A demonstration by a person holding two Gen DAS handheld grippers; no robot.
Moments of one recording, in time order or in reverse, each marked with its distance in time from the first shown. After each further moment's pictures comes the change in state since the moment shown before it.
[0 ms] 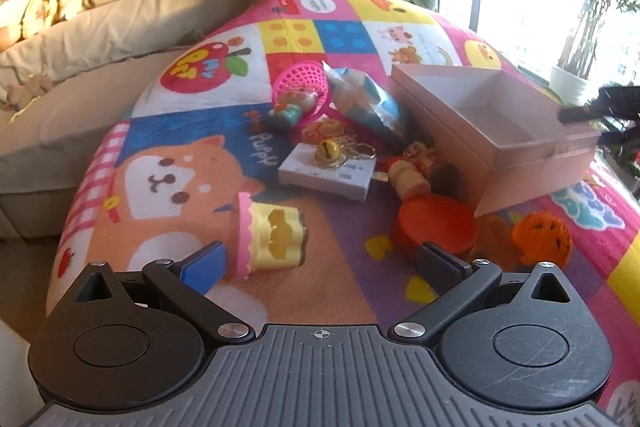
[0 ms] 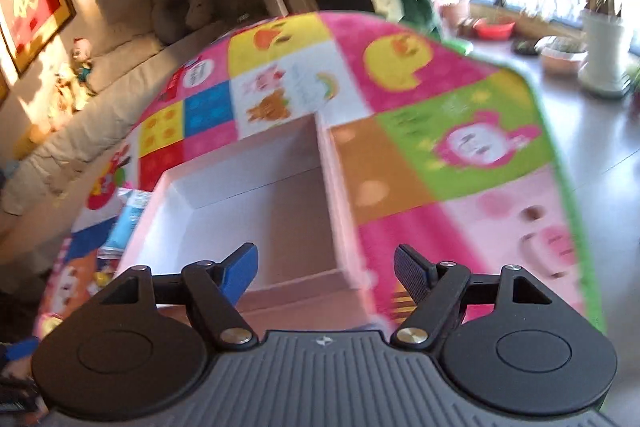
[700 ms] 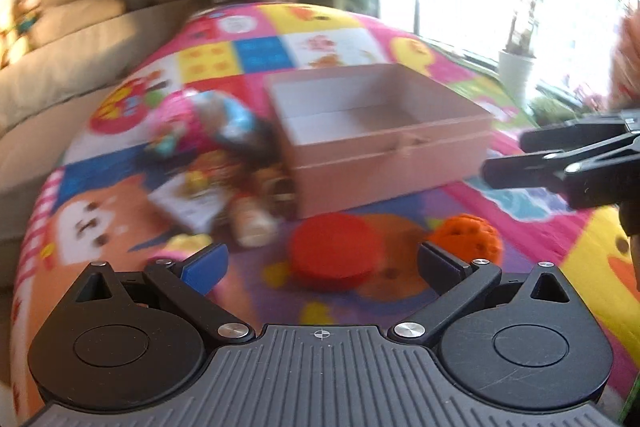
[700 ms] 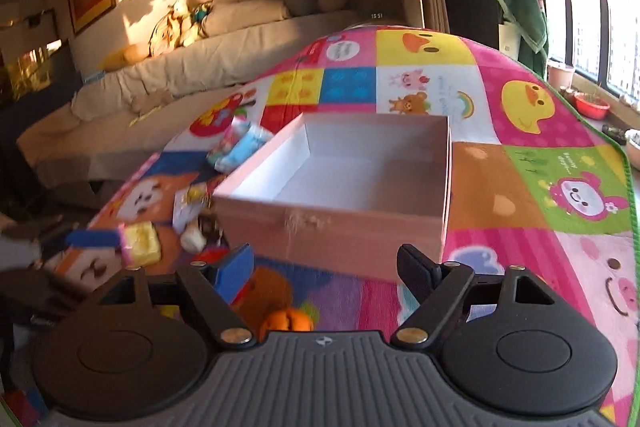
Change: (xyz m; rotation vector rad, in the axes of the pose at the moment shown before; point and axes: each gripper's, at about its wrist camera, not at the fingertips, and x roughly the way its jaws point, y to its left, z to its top) left arm 0.004 -0.067 0.009 0.158 -0.039 -0.131; right arm -0.037 0.090 -0.062 -0.384 -0.039 0.107
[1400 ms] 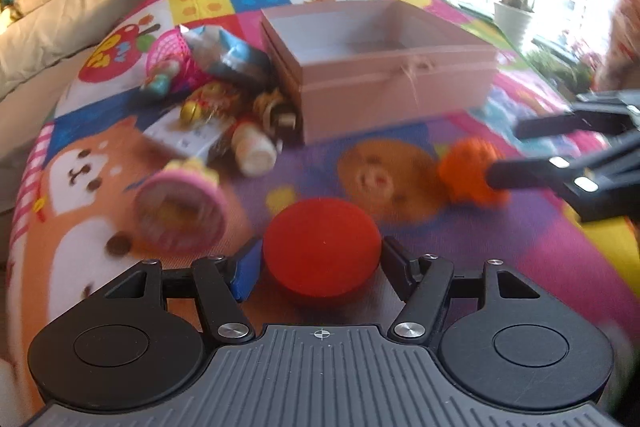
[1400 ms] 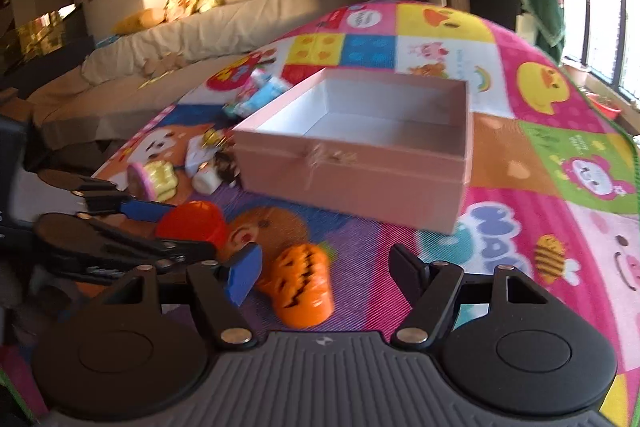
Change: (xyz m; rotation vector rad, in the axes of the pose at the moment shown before) left arm -0.003 0.017 -0.028 0.006 0.171 -0.026; right arm 0.007 0.011 -0.028 -0.062 0.094 0.060
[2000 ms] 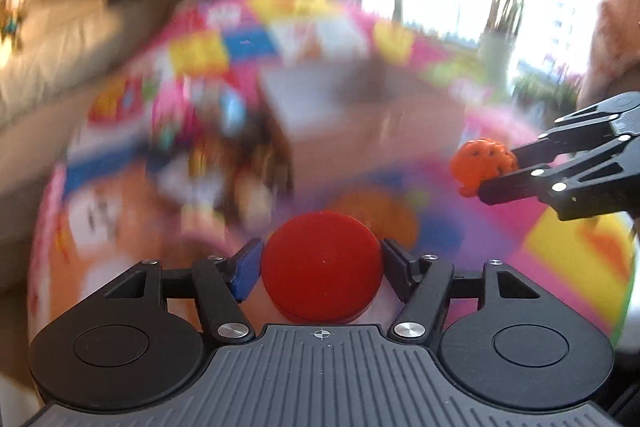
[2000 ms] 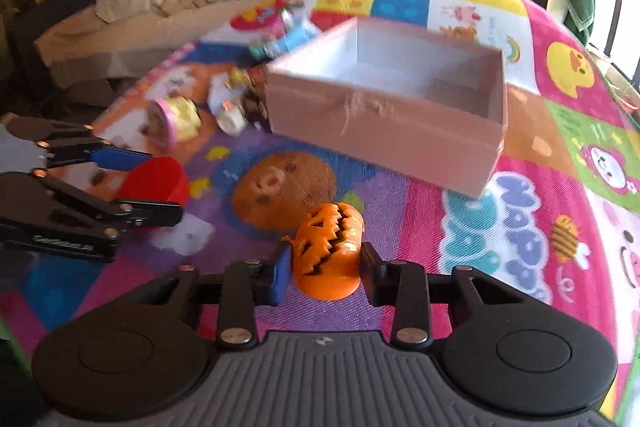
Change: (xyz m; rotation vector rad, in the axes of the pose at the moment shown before) left arm -0.050 -0.009 0.030 0.023 -0.172 -0.016; right arm -0.021 0.011 0.016 -0.068 0.103 0.012
